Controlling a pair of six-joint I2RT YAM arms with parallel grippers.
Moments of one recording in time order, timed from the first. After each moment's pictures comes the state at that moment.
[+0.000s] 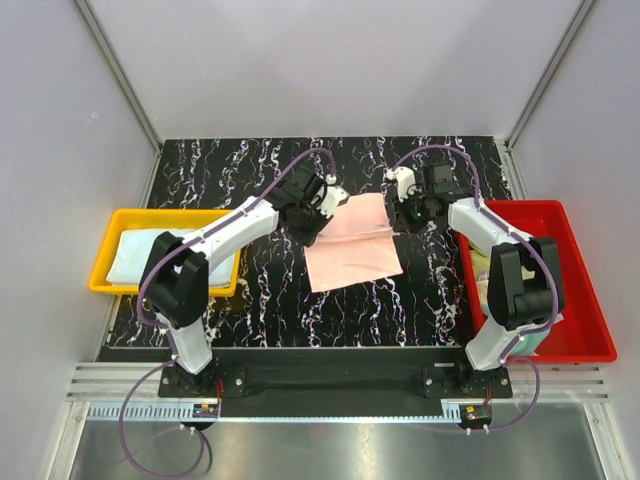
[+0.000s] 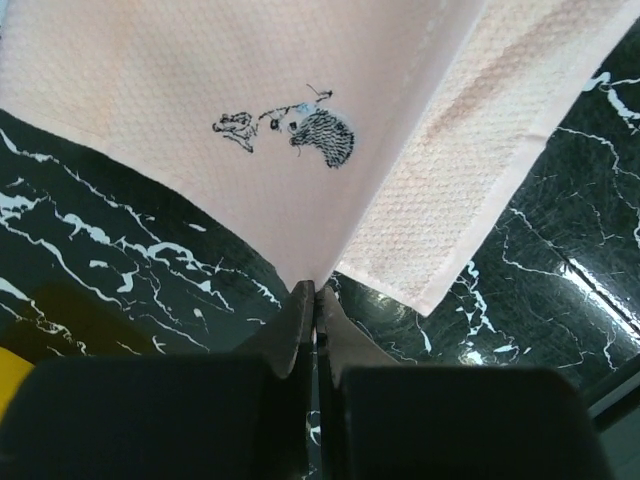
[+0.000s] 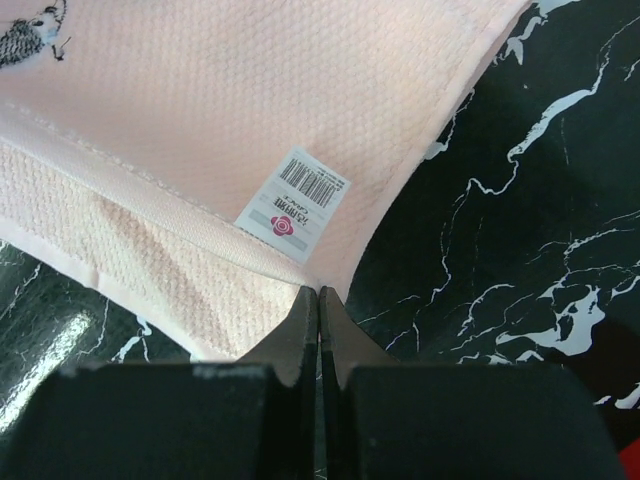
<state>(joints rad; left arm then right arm) -0.63 1.79 1.44 -0.72 0.14 0.19 0.19 1.70 1.18 -0.43 -0.42 -0.37</state>
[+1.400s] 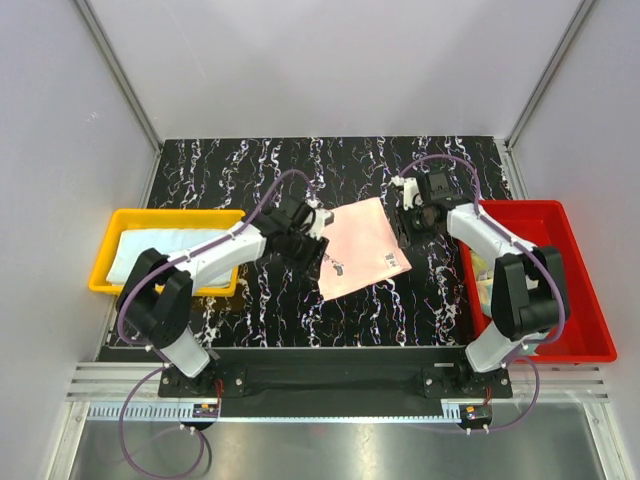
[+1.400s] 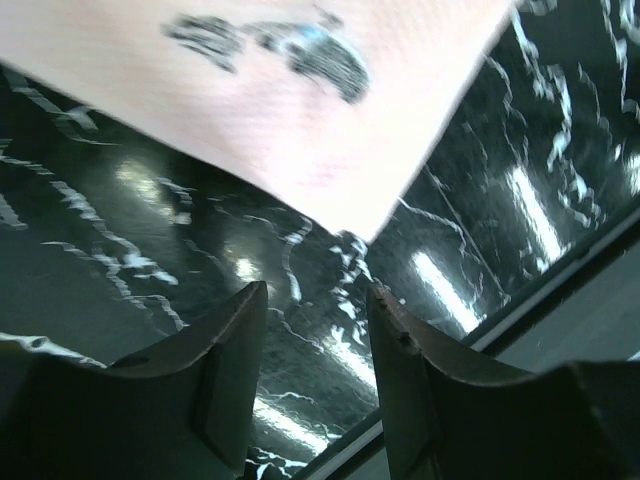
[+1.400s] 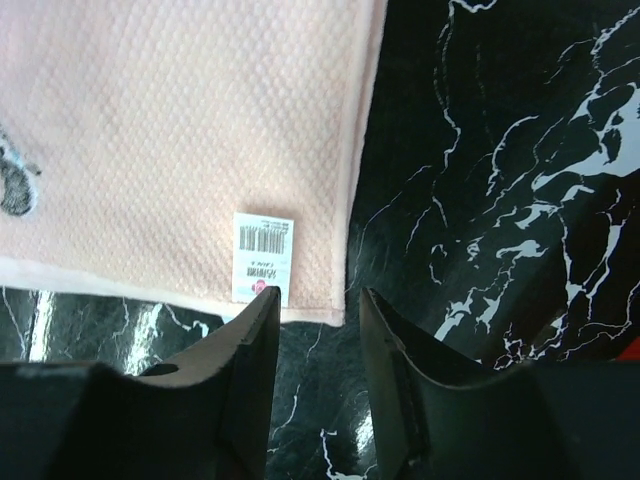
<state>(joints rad) -0.68 1.62 1.13 -0.62 0.27 -0.13 0.25 1.62 1.11 -0.56 -0.20 -0.12</state>
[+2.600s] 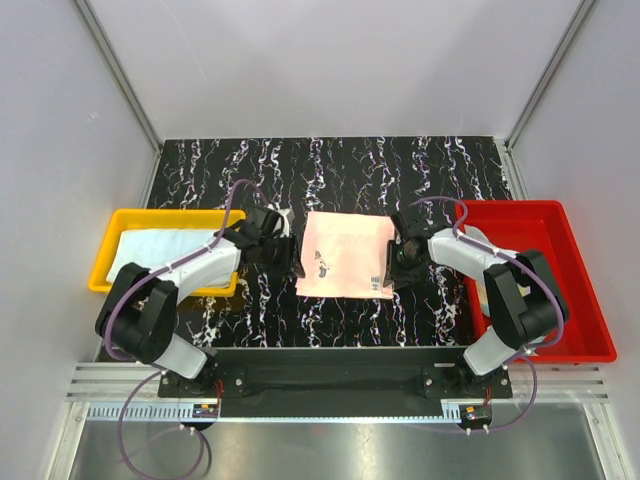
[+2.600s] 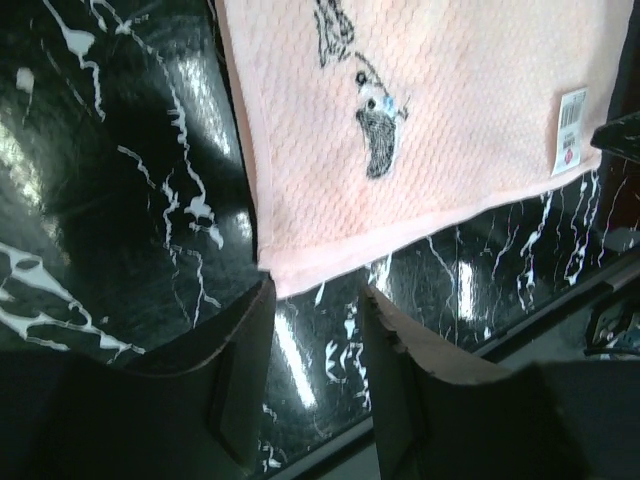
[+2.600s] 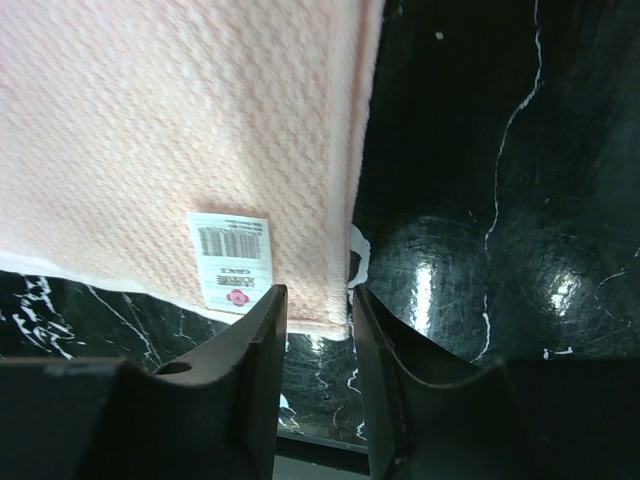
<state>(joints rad) -0.49 1.49 0.87 -0.40 0.31 -0.47 0.43 1.60 0.90 -0.58 -0.11 0.54</state>
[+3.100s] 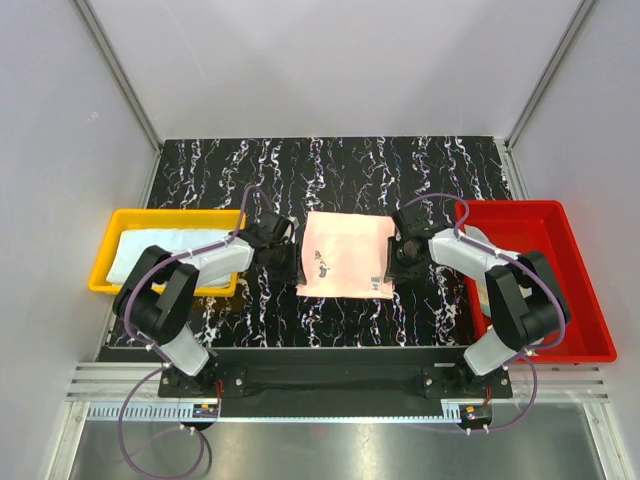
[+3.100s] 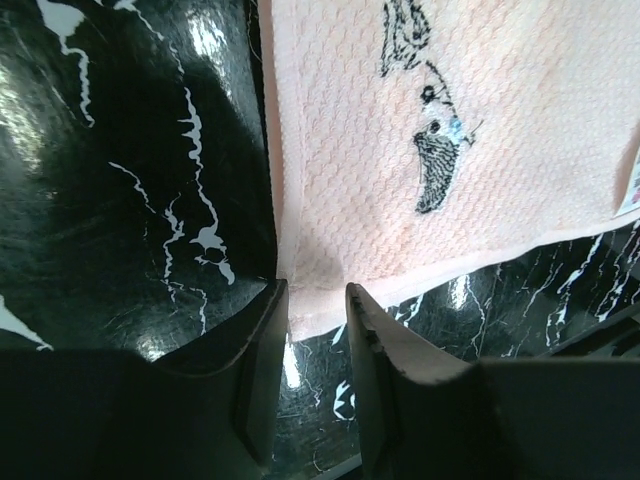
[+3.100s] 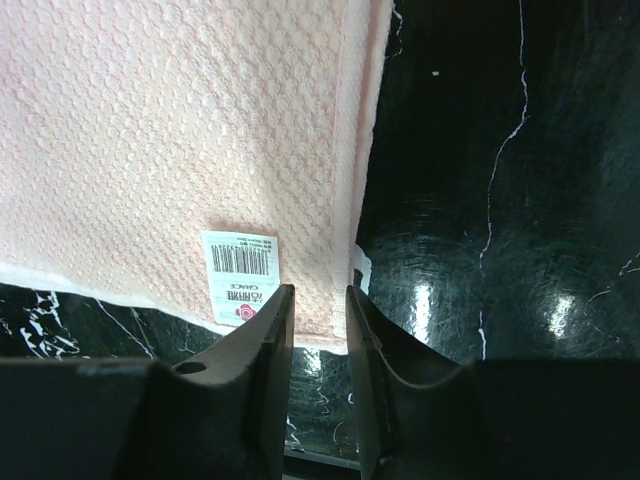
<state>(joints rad) -0.52 1.62 0.87 -0.34 0.27 -0.55 0.43 1.59 0.91 -0.55 -0.09 0.53</state>
